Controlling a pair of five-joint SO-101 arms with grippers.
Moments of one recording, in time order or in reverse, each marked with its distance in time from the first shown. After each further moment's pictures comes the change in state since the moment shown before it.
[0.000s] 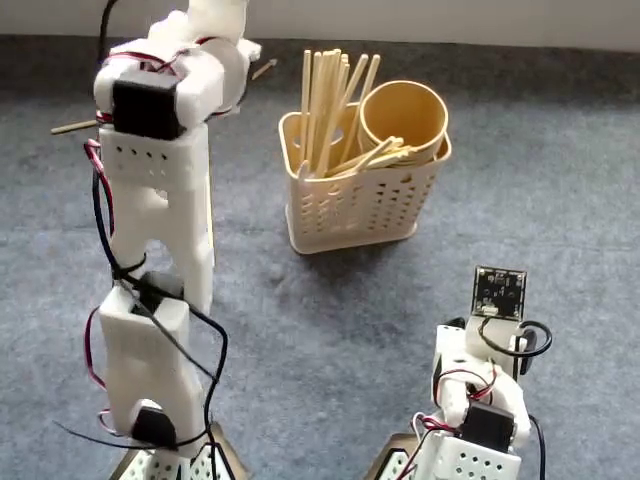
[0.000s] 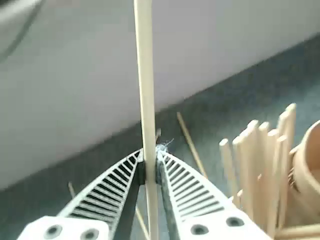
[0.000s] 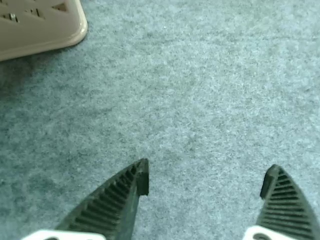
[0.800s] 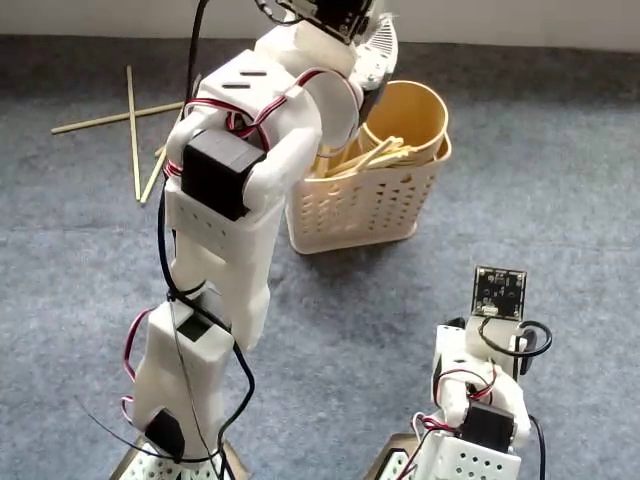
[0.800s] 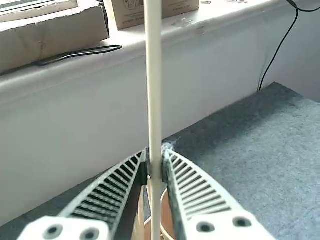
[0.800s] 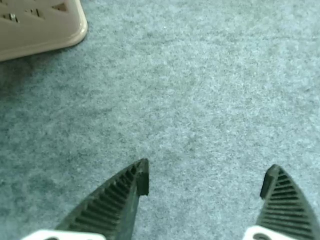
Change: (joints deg) left arm 17.7 -0.1 -9.1 -2.5 9.9; right arm 0.0 0.0 0.0 0.0 0.0
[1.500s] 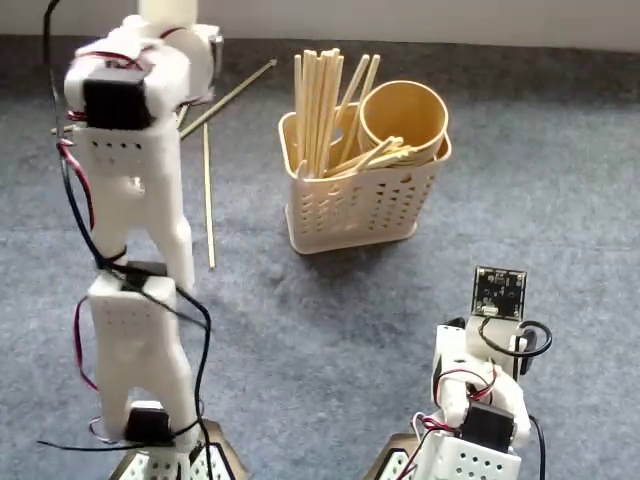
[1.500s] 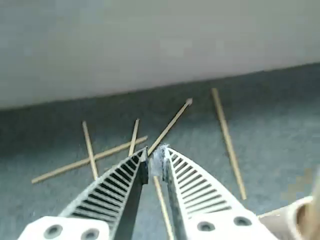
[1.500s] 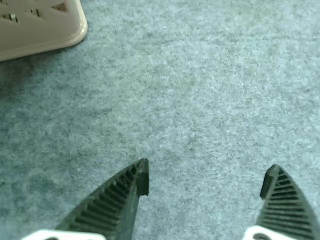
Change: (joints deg) left arm -31.3 9.1 8.2 7.8 0.4; right arm 0.0 0.0 0.0 0.0 0.0
